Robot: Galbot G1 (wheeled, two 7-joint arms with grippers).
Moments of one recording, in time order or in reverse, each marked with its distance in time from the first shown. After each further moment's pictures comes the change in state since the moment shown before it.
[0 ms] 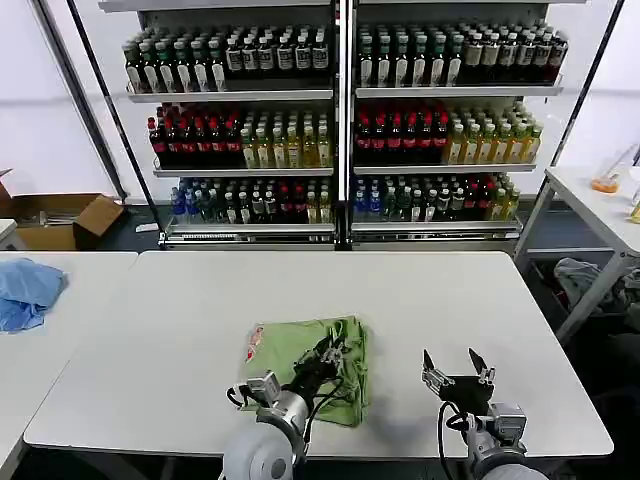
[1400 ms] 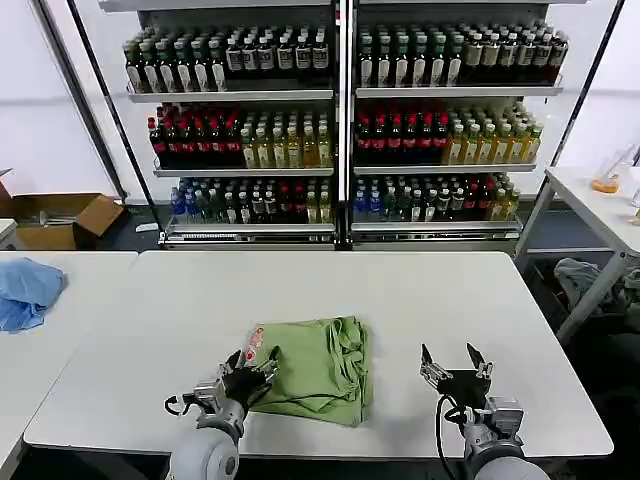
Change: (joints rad) left arm 0.052 0.080 -0.230 0.098 0.214 -0.001 0.016; right arm 0.033 0.010 -0.008 -0.021 0.003 0.006 -0.003
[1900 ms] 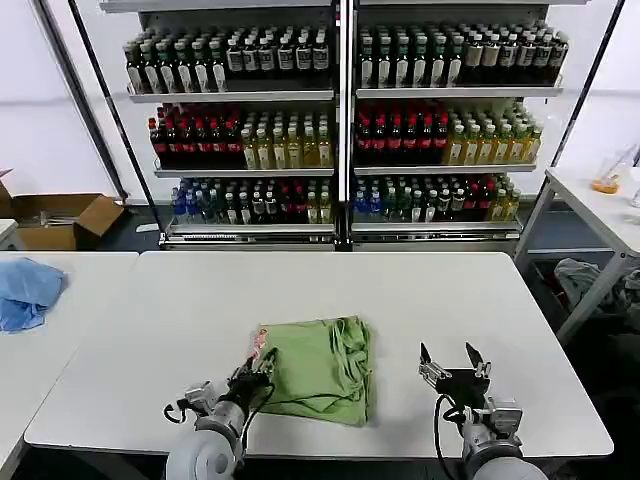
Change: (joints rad) left arm 0.017 -0.028 -0.041 -0.011 -0.240 0.025 0.020; right arm 0.001 0.011 -0.006 0.007 -0.002 -0.001 0.005
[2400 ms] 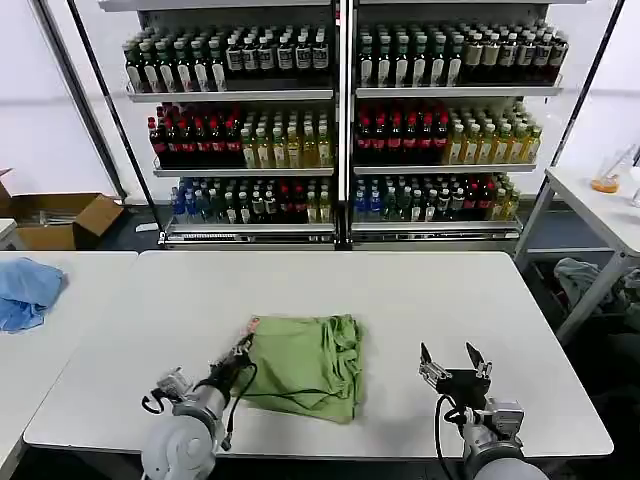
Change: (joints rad) left arm -0.032 0.024 -0.090 -0.065 -0.158 0.001 -0.040; right arm -0.005 -0.002 0.006 0.010 0.001 0.003 0.001
